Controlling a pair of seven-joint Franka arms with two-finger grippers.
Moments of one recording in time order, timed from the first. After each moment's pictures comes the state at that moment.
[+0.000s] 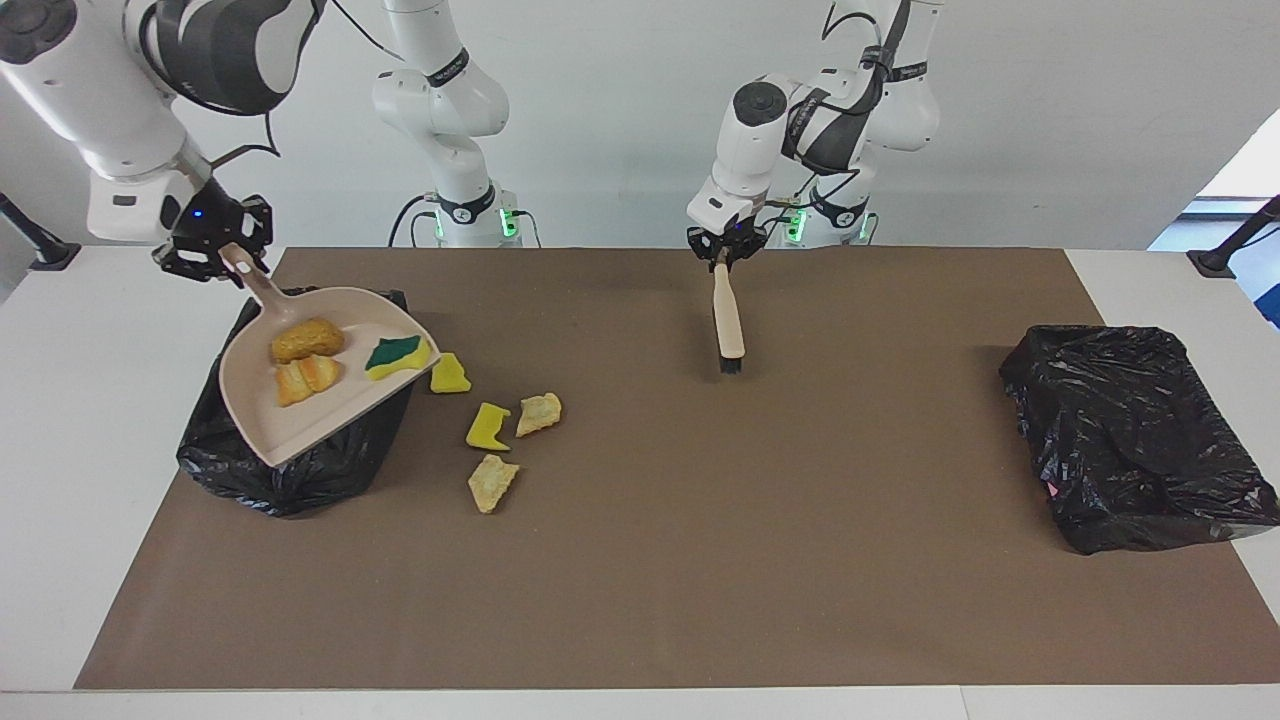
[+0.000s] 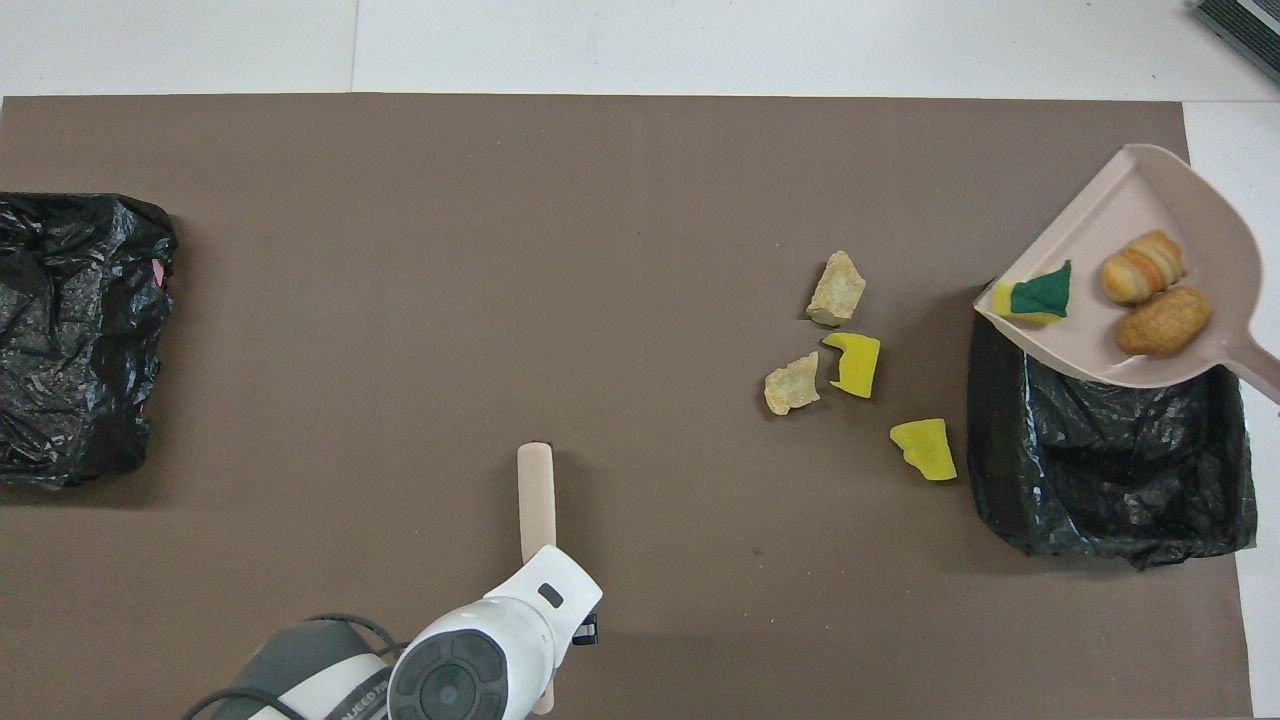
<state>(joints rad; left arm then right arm) -0.66 -0.29 -0.20 -2.55 -0.19 2.24 -0.74 -0.22 0.00 -0.08 -1.66 -0.14 1.53 -1.04</state>
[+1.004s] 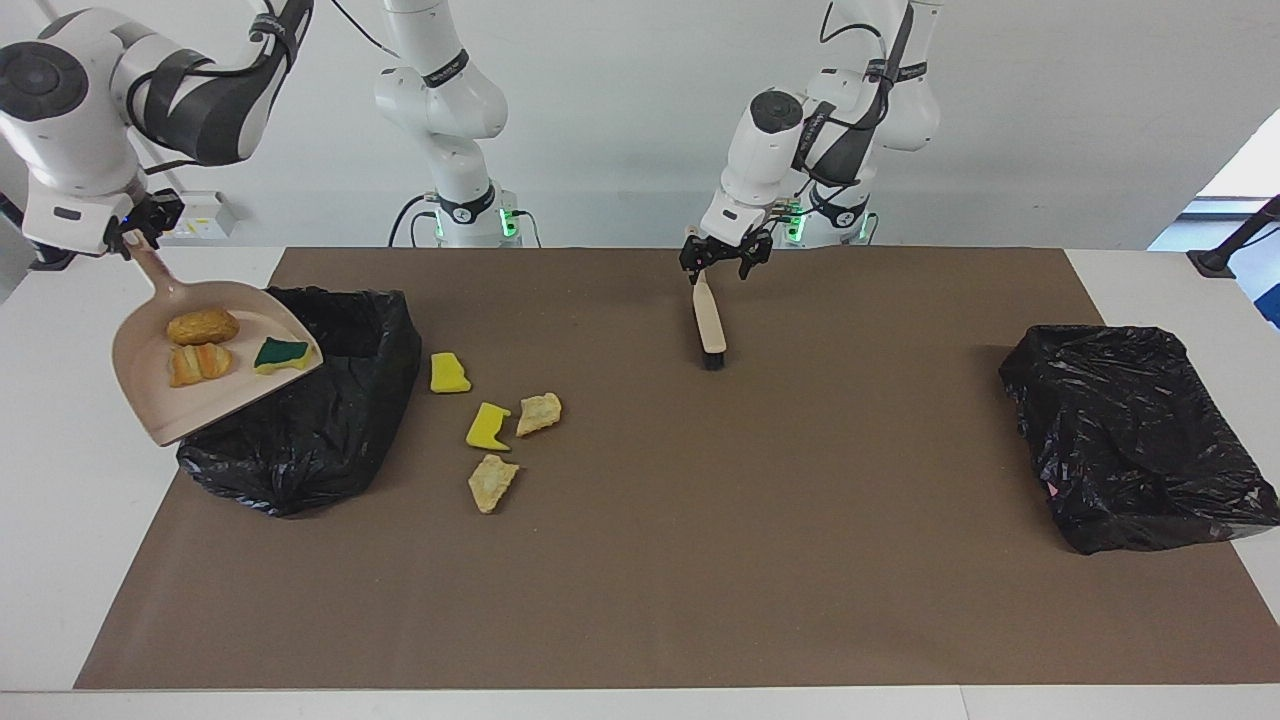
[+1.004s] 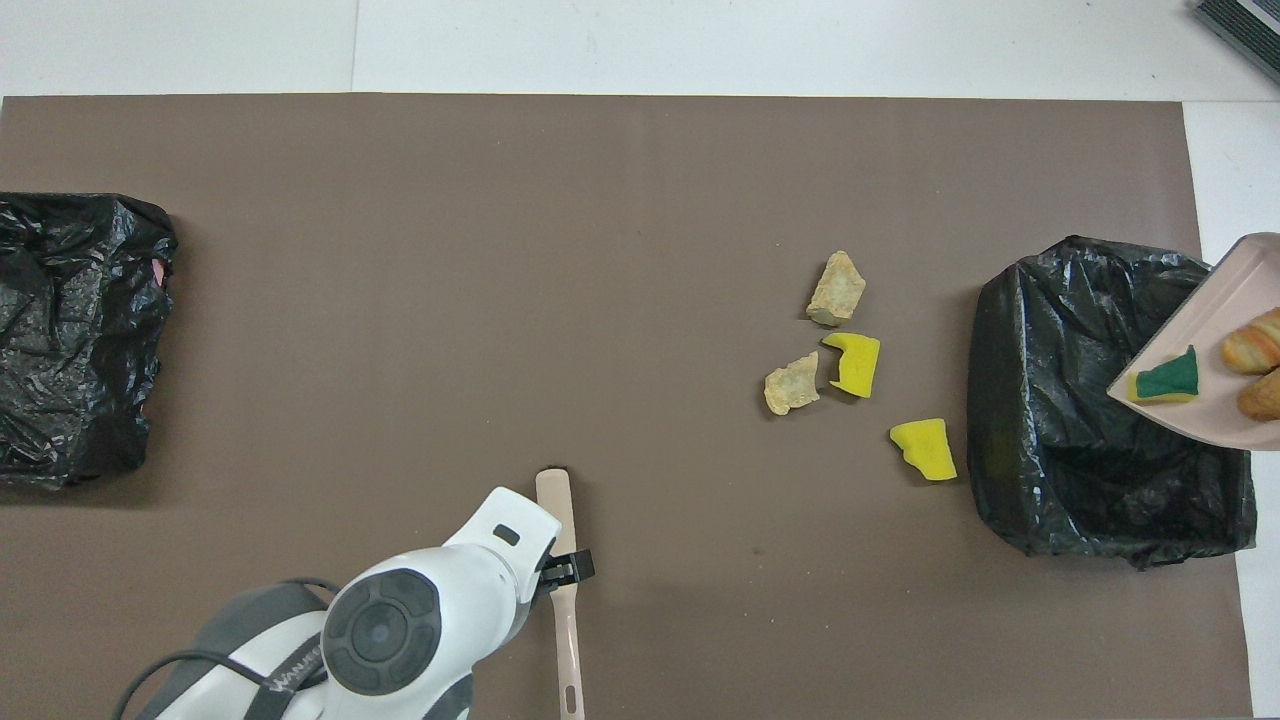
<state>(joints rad) -0.53 -0.26 -0.17 -2.45 -0.22 2.23 -0.76 -0.28 0.02 -0.07 -1.76 -0.58 1.63 -1.03</state>
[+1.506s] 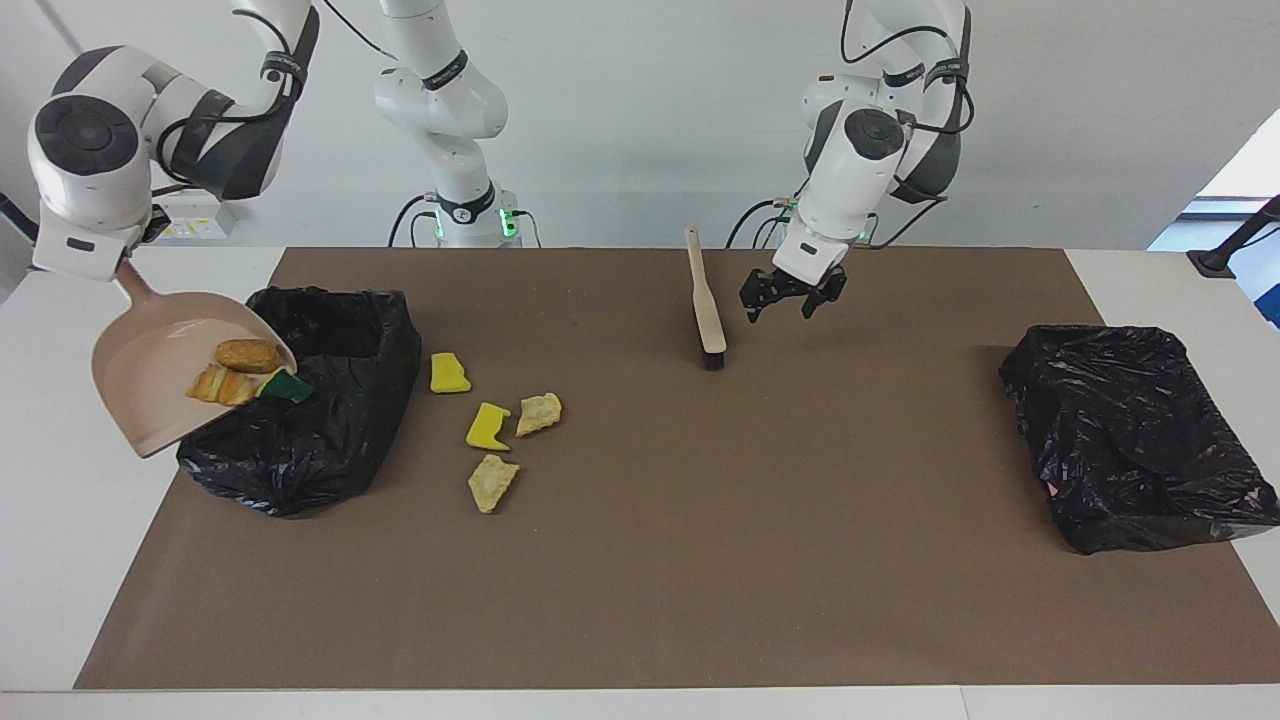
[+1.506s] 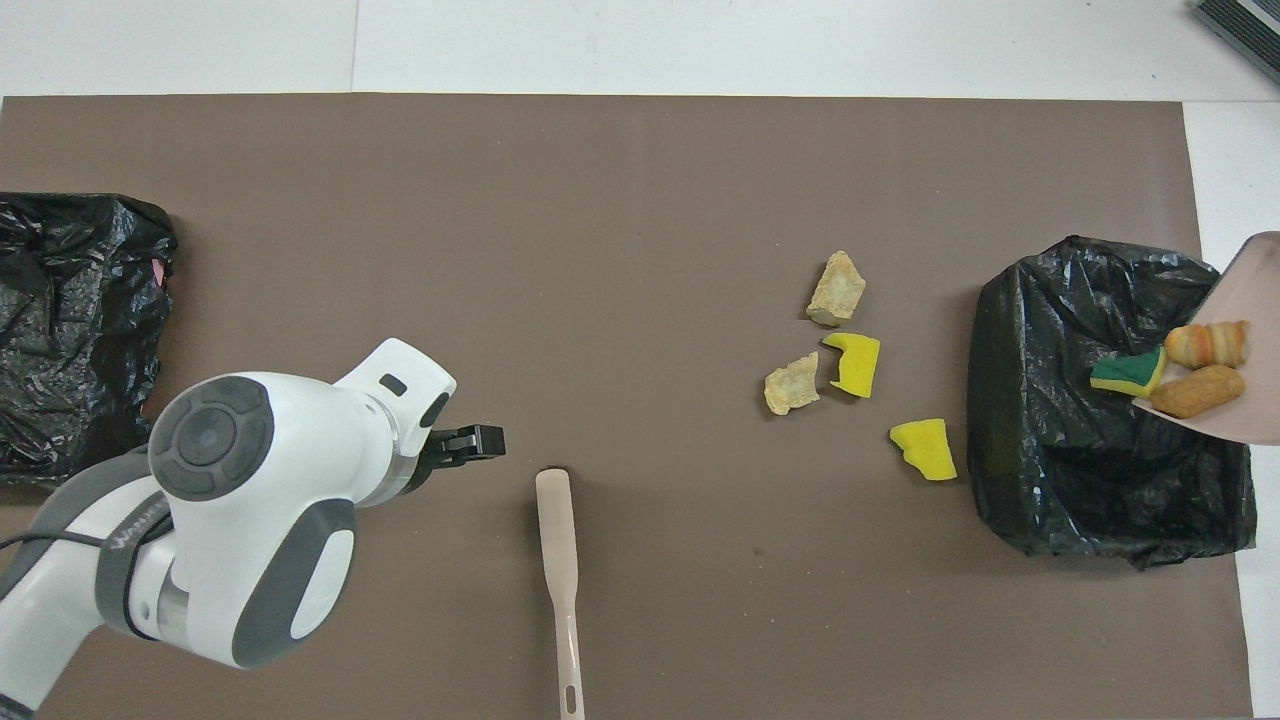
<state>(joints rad) -0.26 -0.12 -0.17 -2.21 -0.16 2.13 -0.43 -0.25 0.06 -0.05 -1.76 -0.78 1.65 -1.00</state>
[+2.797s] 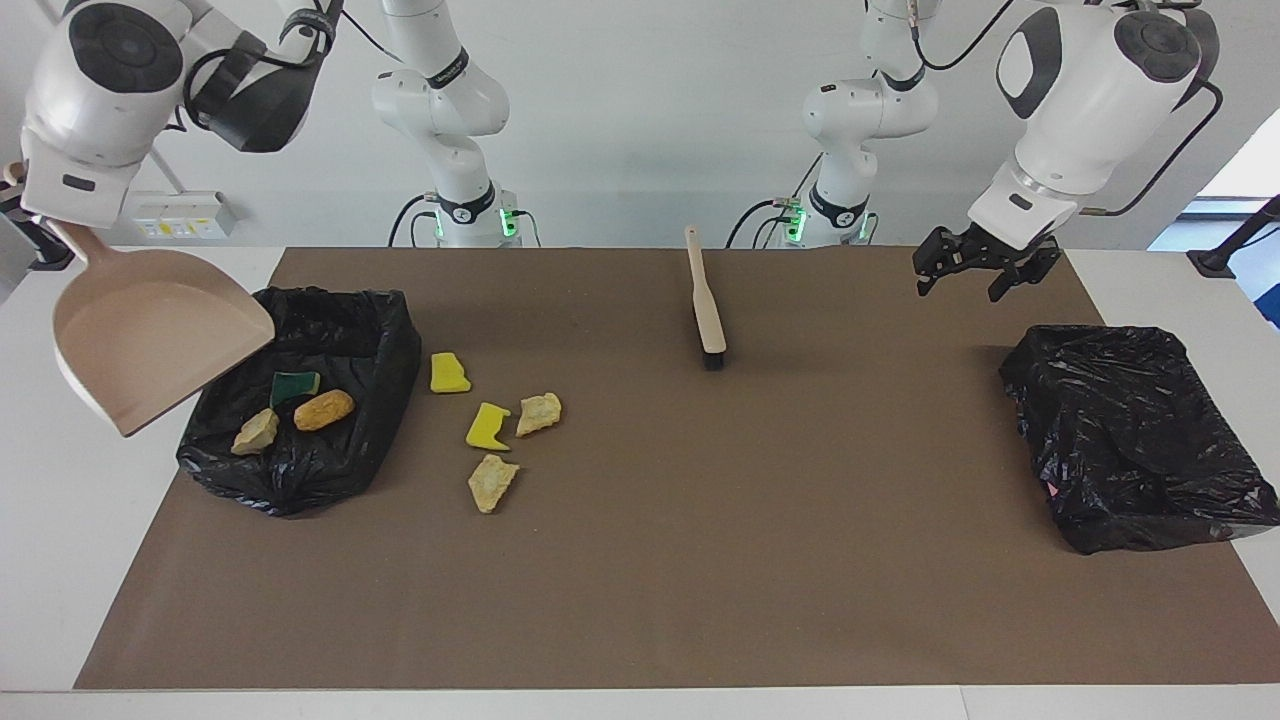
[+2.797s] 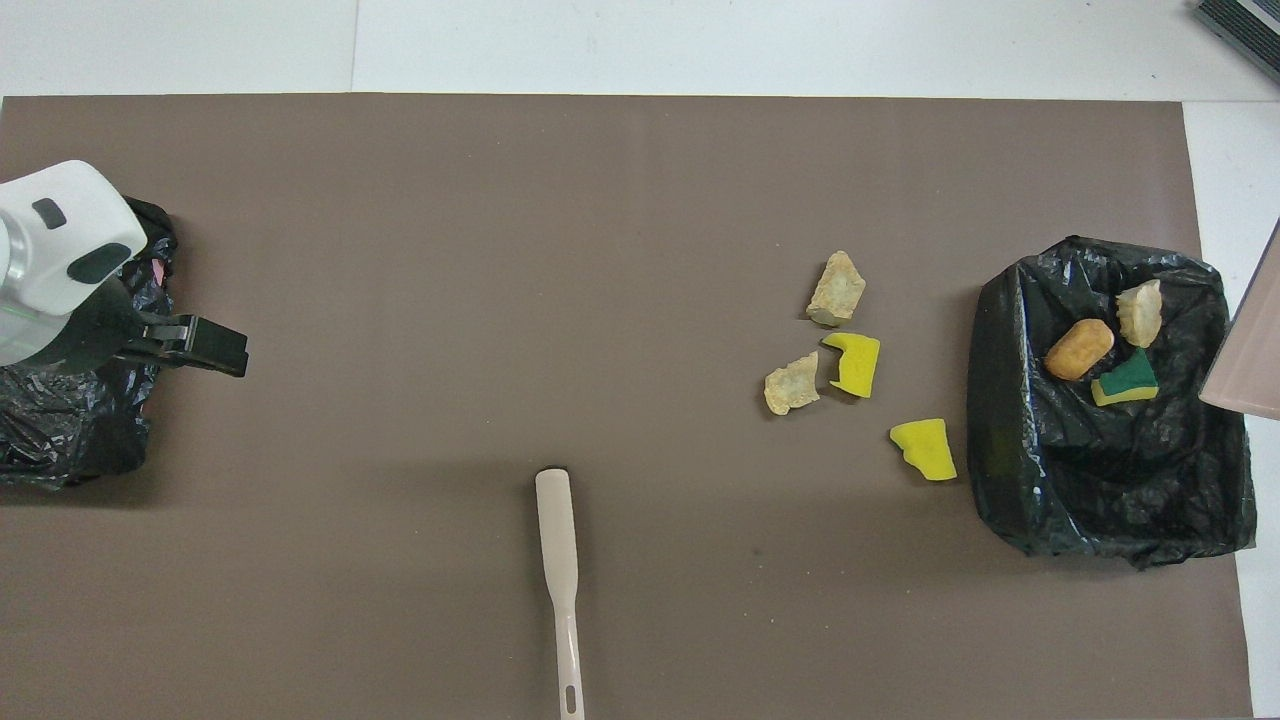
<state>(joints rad) 0.04 -0.01 -0.16 -1.65 -0.04 1.56 0.02 -0.13 0.03 -0.04 -1.55 -0.78 1.53 -1.16</state>
